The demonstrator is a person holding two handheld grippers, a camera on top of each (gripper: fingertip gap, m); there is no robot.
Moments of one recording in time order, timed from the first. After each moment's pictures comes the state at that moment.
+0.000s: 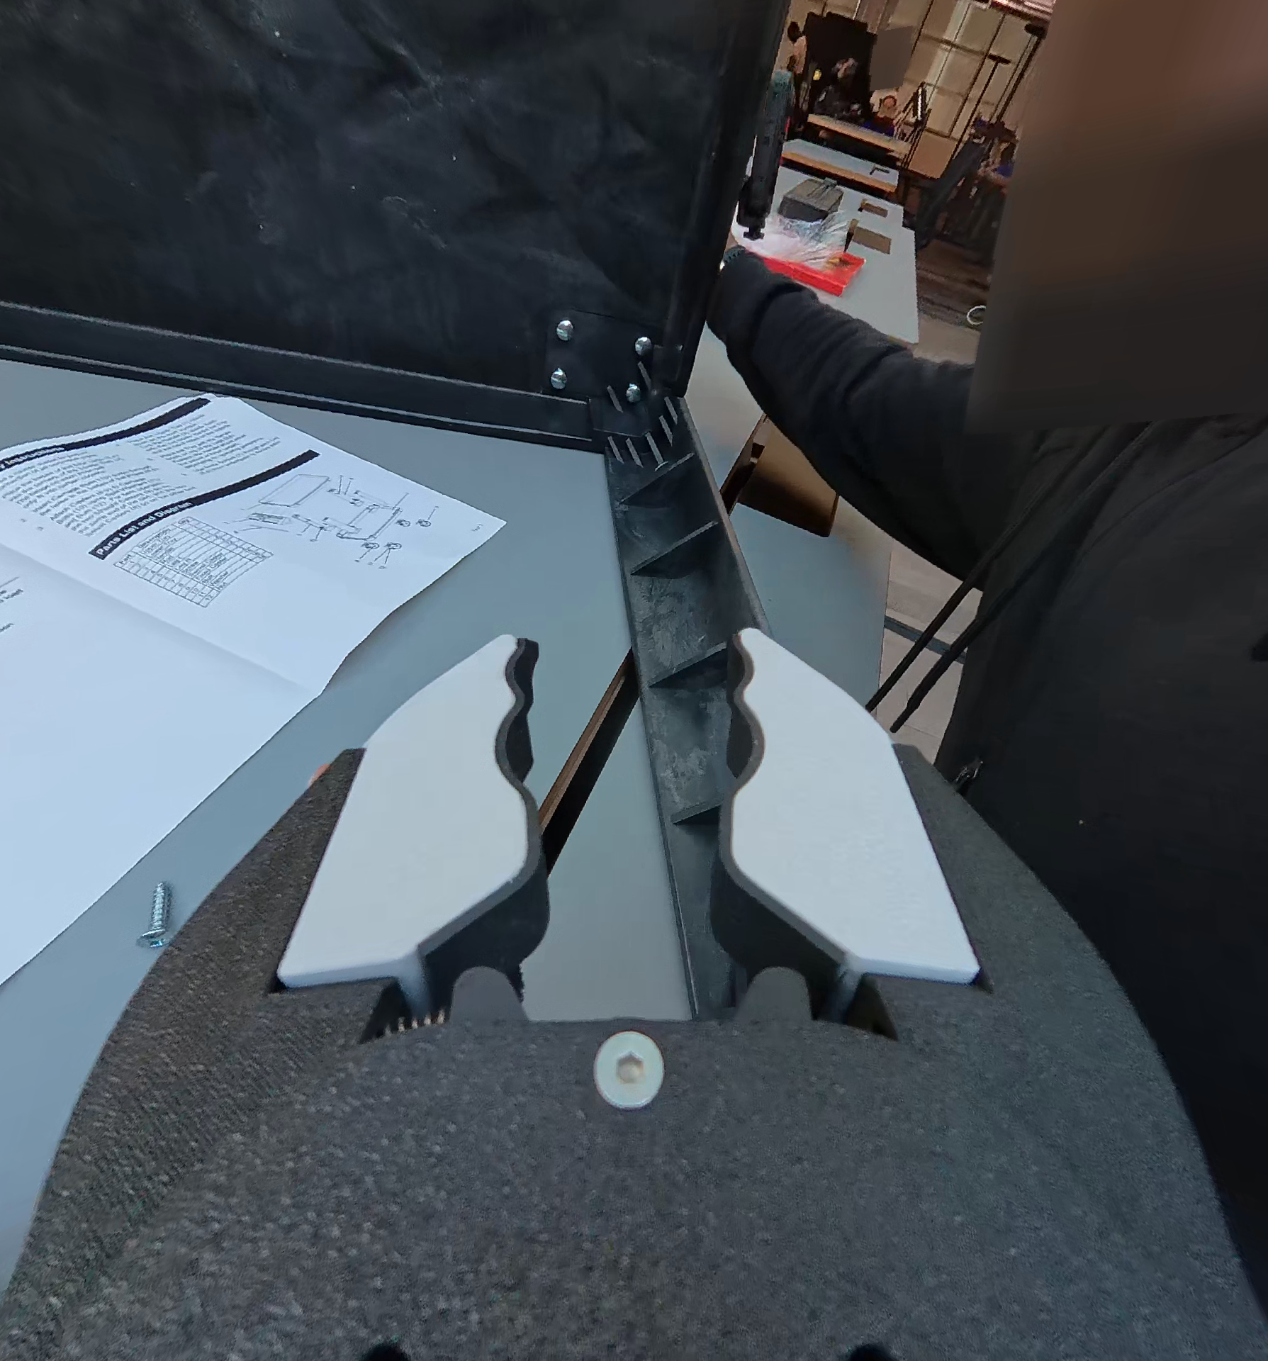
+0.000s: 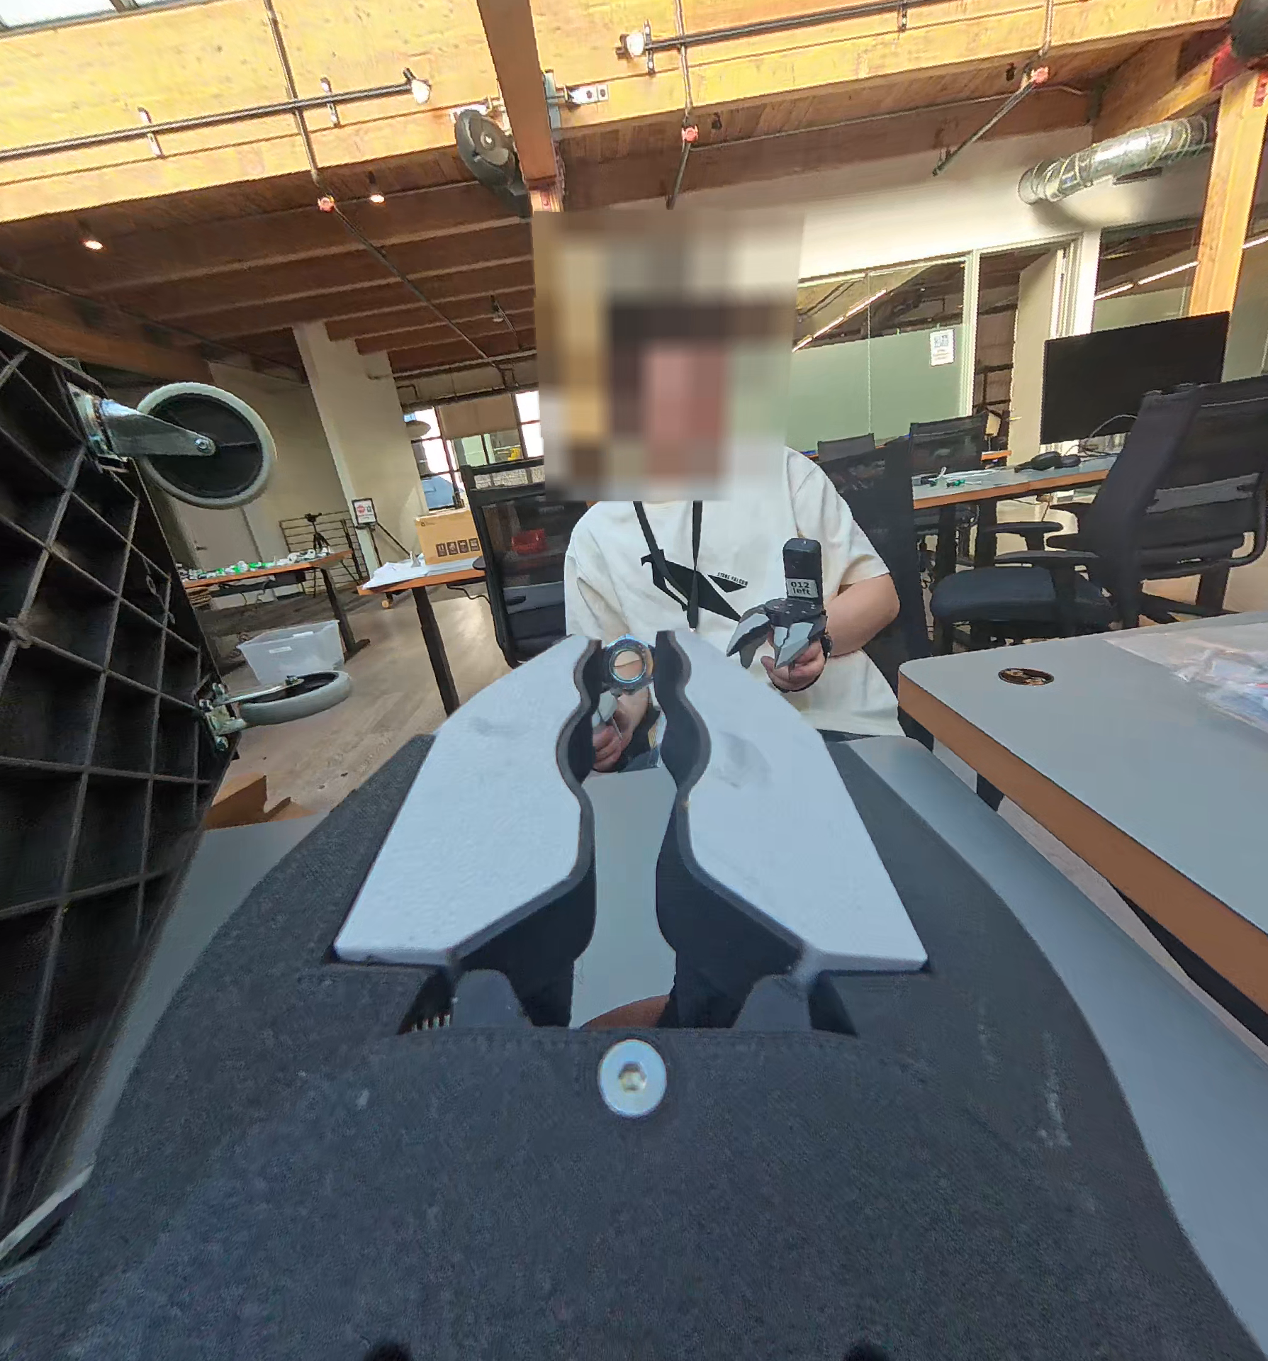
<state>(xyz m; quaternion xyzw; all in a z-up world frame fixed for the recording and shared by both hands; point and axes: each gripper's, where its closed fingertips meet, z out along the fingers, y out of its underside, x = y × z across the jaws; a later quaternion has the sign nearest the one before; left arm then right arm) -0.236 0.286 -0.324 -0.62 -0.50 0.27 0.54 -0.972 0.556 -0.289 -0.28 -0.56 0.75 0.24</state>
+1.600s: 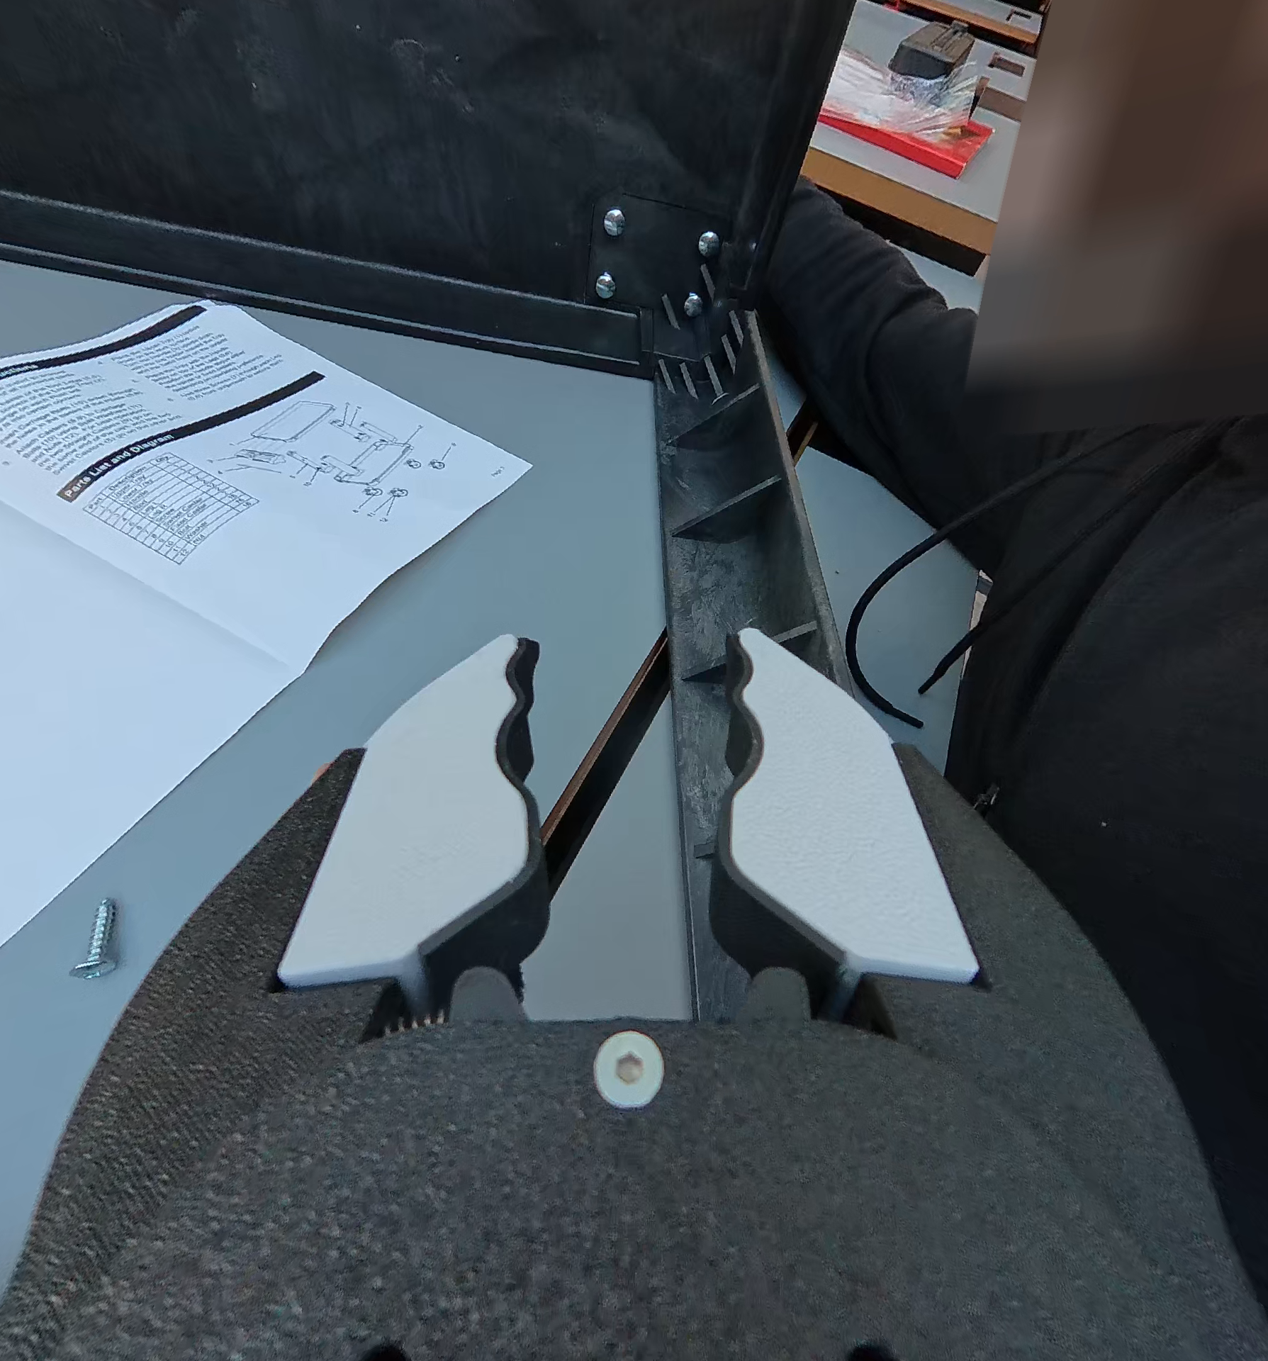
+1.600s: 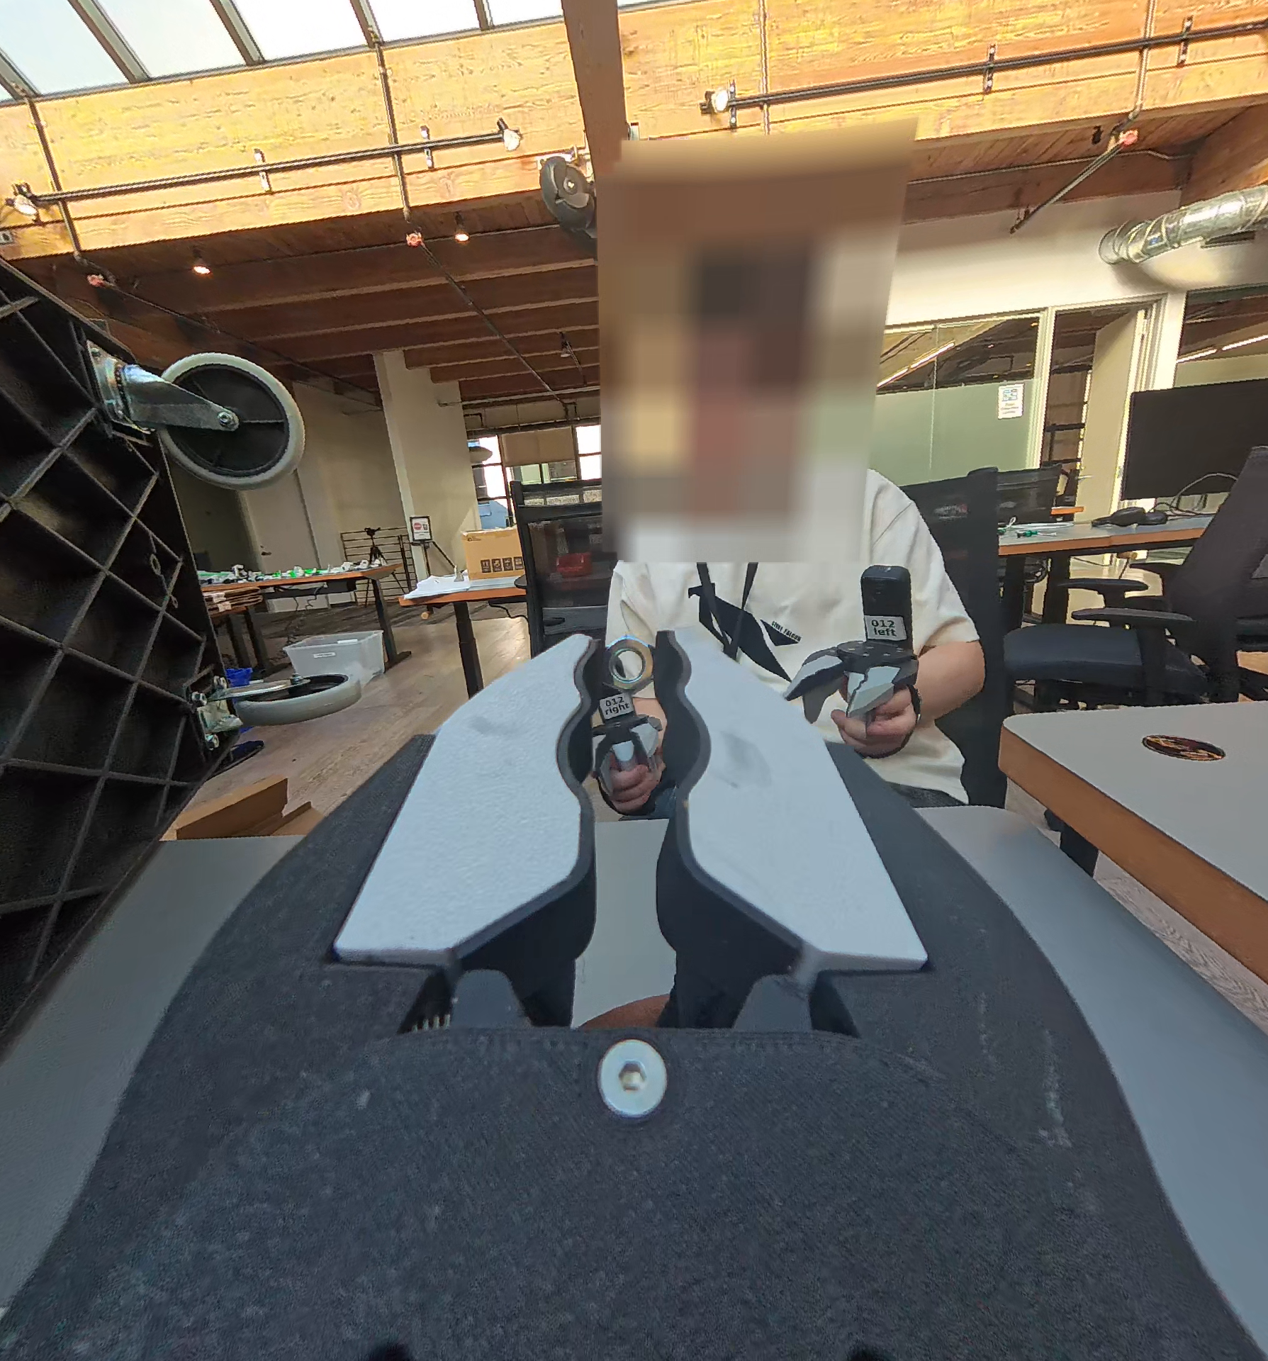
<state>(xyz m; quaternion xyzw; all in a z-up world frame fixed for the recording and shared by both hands) -0.279 0.306 -0.359 -0.63 -0.55 0.27 0.48 -1.013 0.491 -0.310 -0.22 -0.55 0.77 0.23</state>
